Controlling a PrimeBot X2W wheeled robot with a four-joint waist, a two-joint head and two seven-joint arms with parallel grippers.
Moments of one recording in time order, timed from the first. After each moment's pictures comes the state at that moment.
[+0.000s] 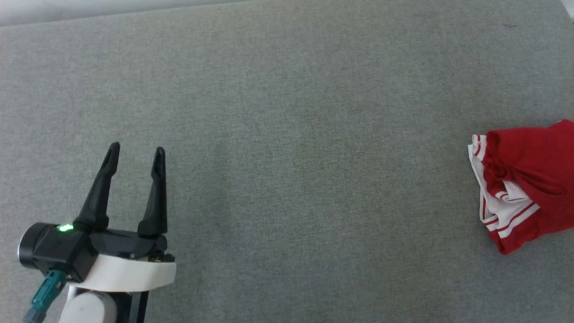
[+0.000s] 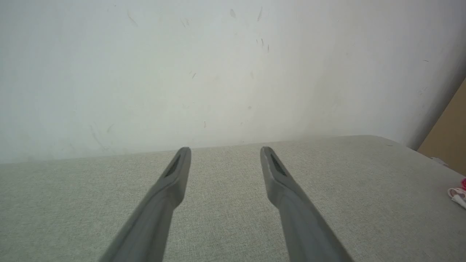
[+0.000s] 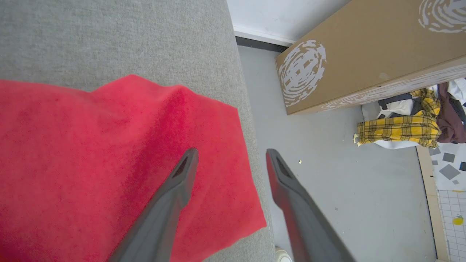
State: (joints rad) left arm -0.05 0.35 -0.15 -0.24 -0.32 0.08 -0.26; right arm -0.41 -0.40 -0.28 0.35 -0.10 0.13 0.48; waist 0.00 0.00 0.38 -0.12
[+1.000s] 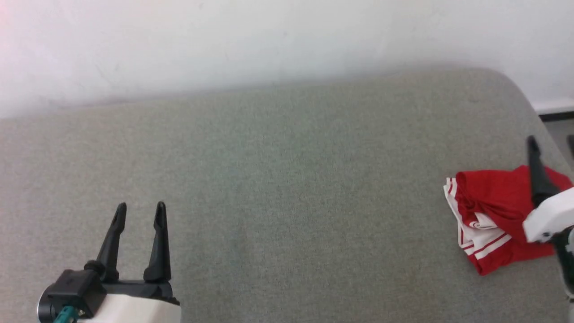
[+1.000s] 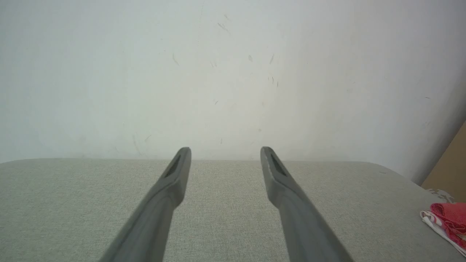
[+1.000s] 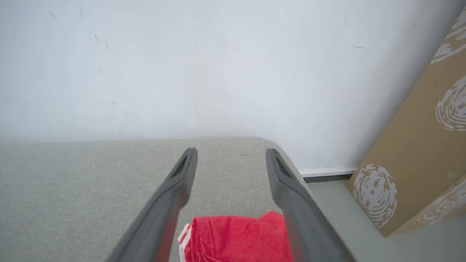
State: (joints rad) left arm 0.11 0.28 -0.12 -0.18 -0.38 0.09 -0.26; right arm -0.19 -0.21 -0.23 0.01 0.14 0.13 0.17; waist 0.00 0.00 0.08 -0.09
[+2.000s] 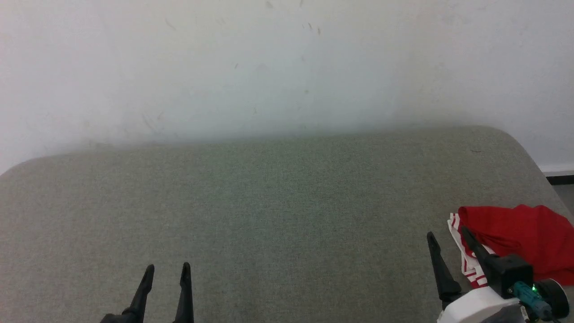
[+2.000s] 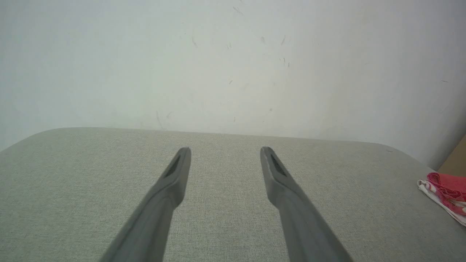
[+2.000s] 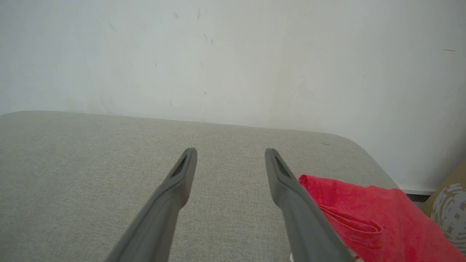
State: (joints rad) left arm 0.26 0.22 -0.18 -0.09 -0.33 0.14 -0.25; right arm 0.10 -0.06 0.00 0.05 0.03 0.13 -0.10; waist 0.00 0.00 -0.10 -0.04
